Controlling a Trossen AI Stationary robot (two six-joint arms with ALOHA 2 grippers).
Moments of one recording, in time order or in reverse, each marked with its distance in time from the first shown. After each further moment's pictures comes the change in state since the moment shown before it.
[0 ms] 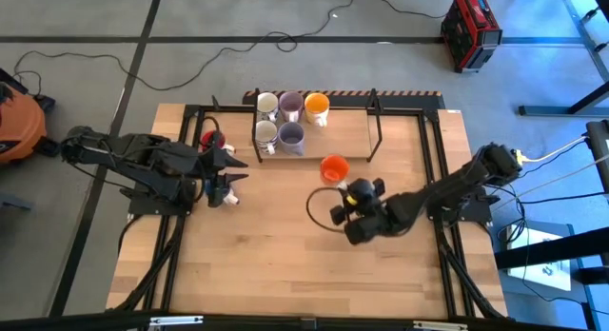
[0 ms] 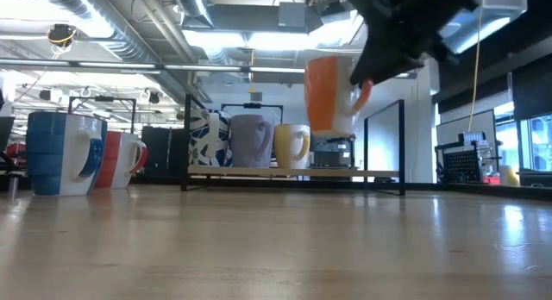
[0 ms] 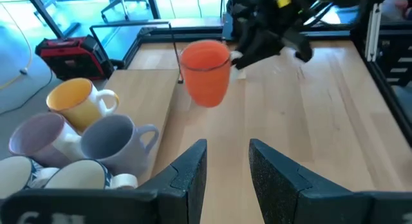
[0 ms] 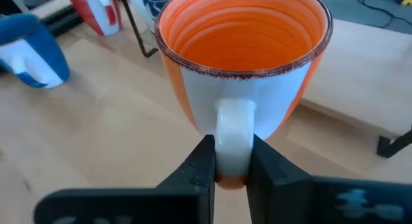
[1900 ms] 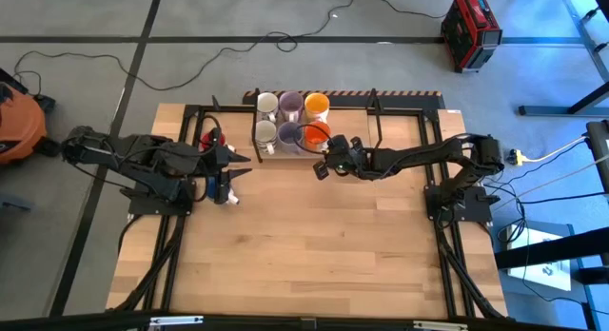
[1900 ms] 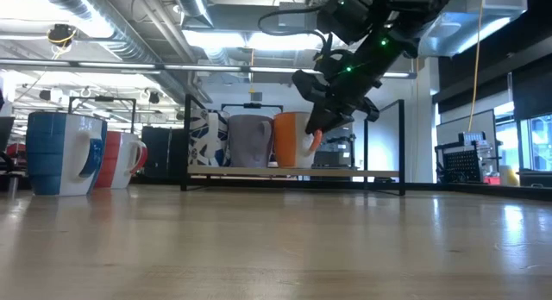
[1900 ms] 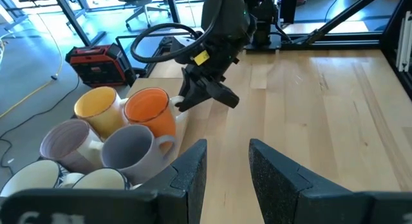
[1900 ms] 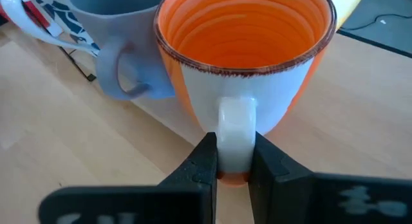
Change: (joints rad) left arm 0.000 0.022 0.000 0.048 -0.090 0.019; right arm -0.530 0.077 -0.113 0.559 -0.401 -0.620
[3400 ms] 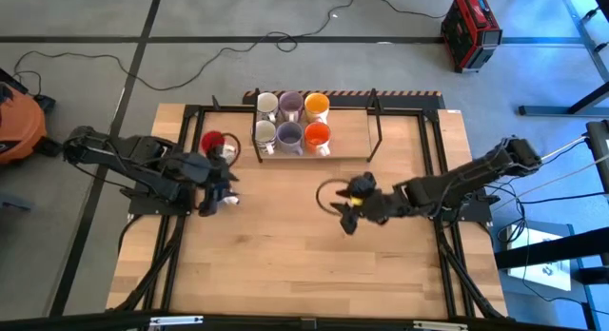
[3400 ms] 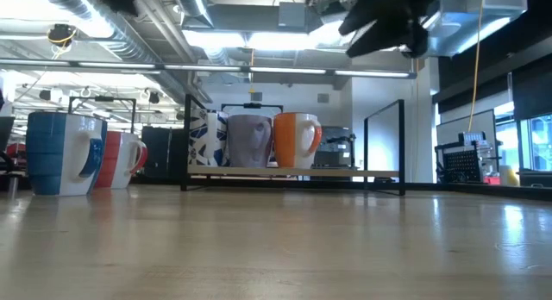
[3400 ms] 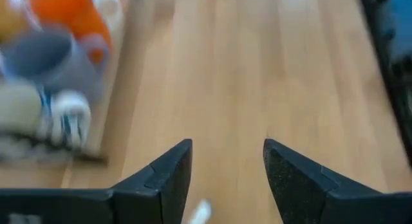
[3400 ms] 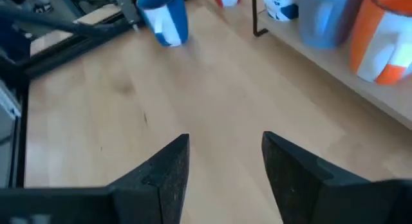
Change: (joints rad) left arm 0.000 0.020 0.001 -0.304 0.270 -0.129; right arm 0.459 -0.305 -0.002 -0.226 -0.028 0.116
